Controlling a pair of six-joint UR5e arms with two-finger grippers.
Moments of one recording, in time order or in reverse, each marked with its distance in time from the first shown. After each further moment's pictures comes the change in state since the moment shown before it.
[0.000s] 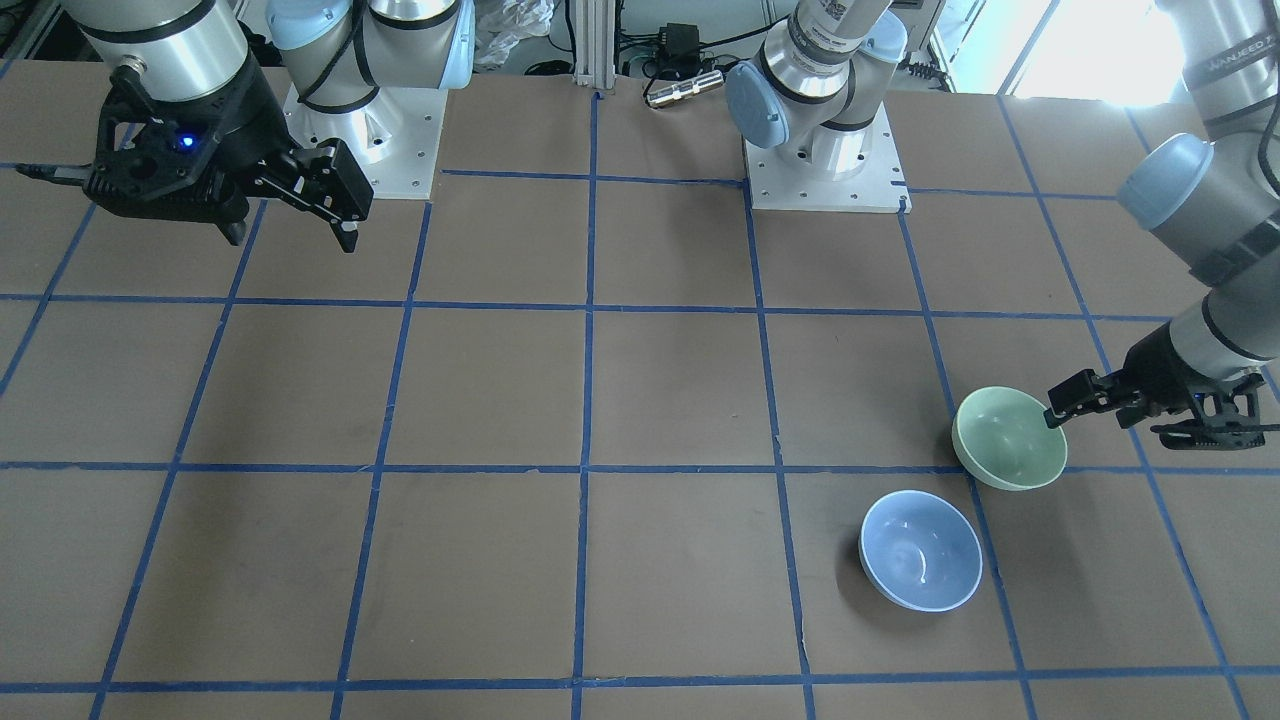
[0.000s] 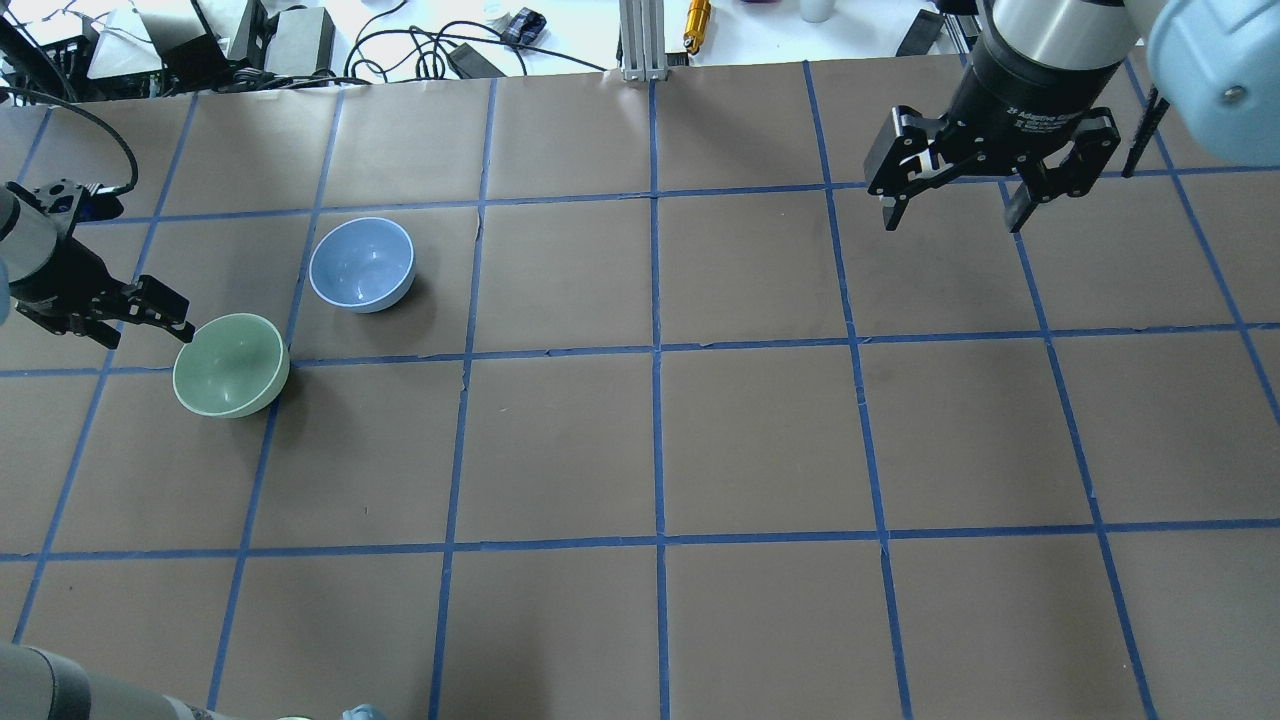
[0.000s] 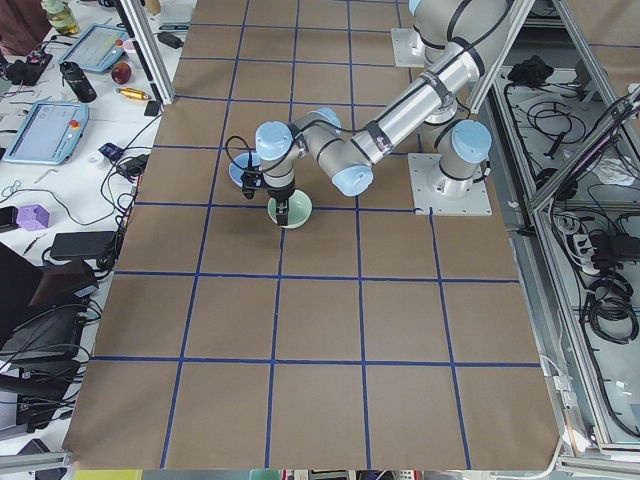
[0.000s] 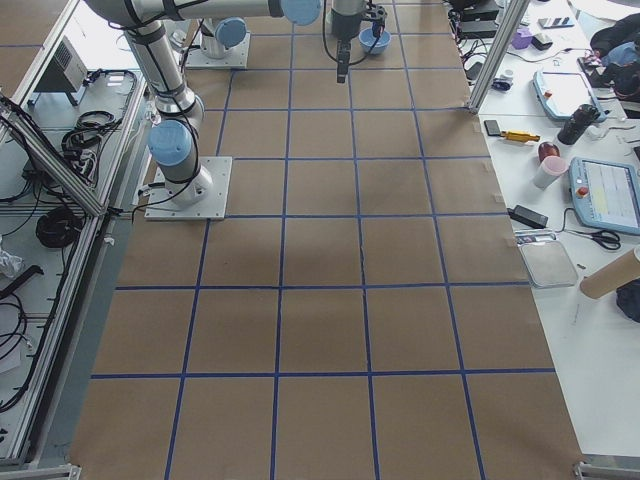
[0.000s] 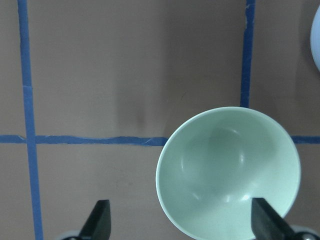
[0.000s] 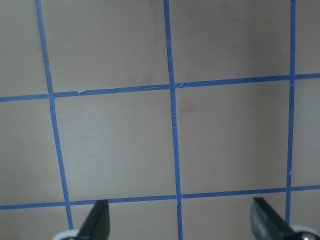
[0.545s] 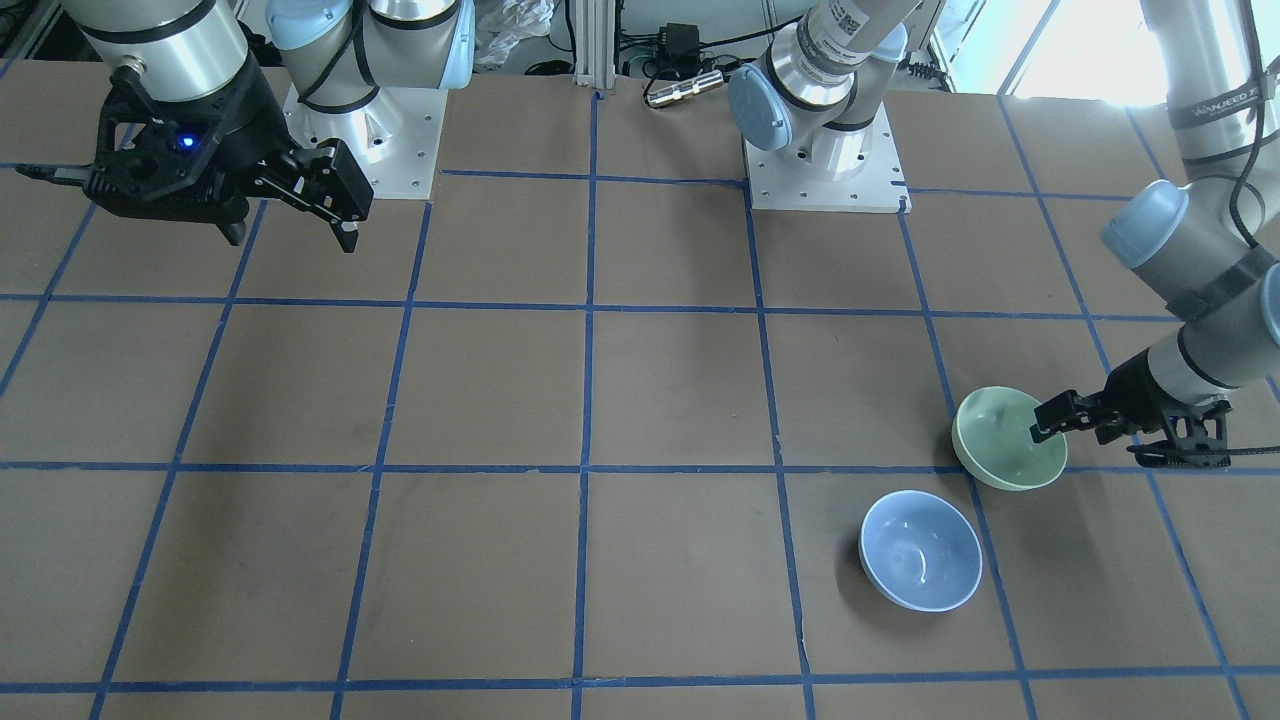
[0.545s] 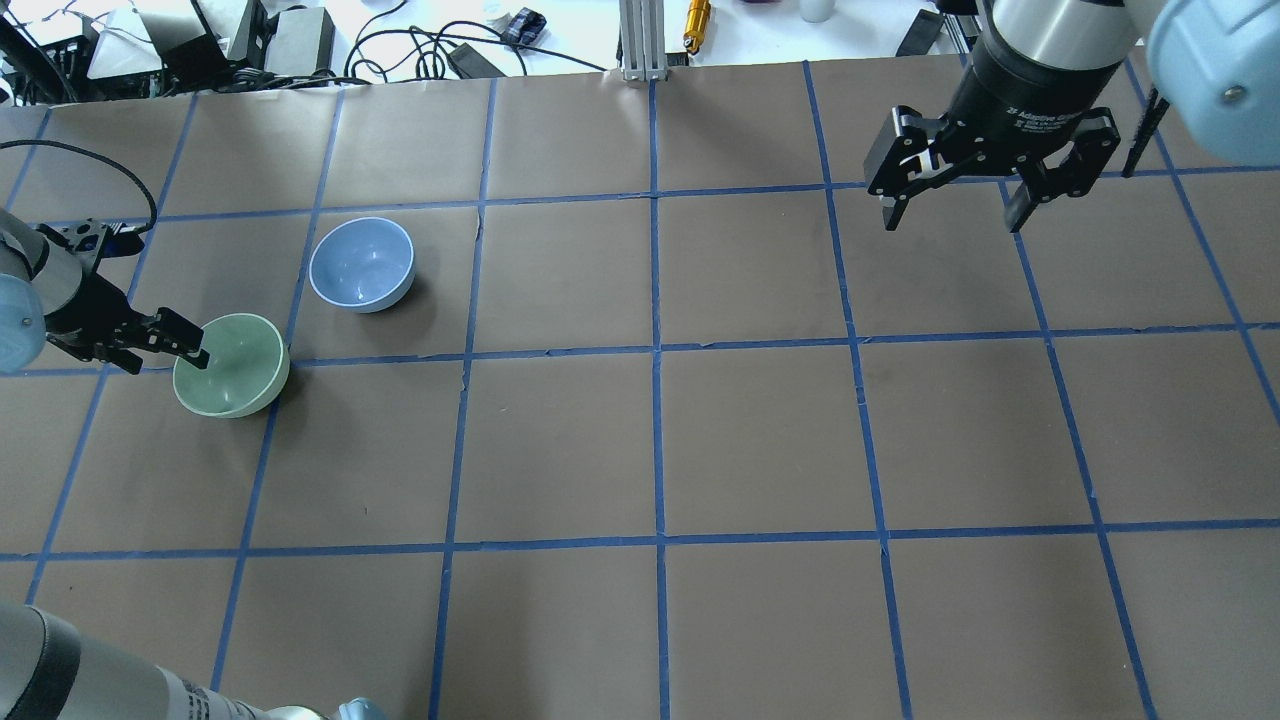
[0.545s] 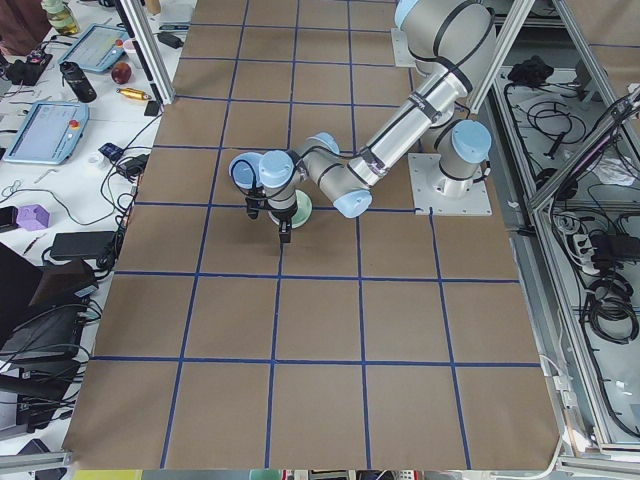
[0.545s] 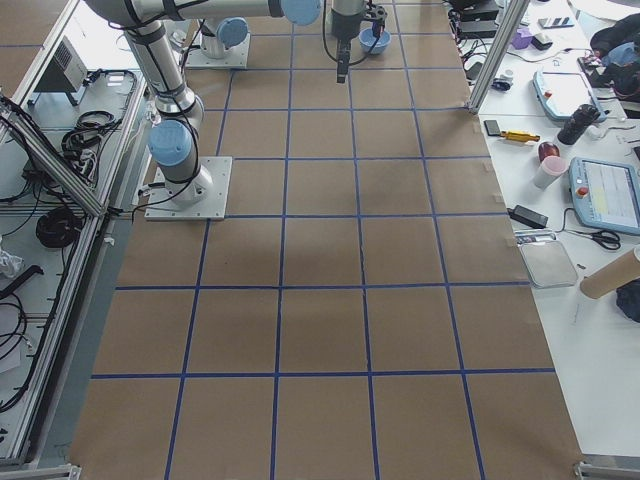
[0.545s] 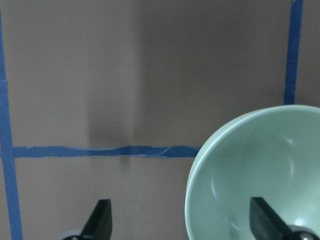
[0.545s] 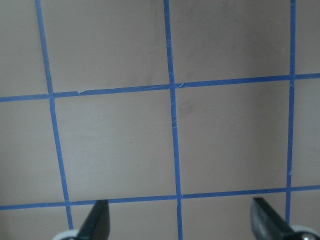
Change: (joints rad) left arm 0.023 -0.074 -0.032 0.080 -0.003 0.045; right arm 0.000 0.000 0.000 0.000 0.000 0.000
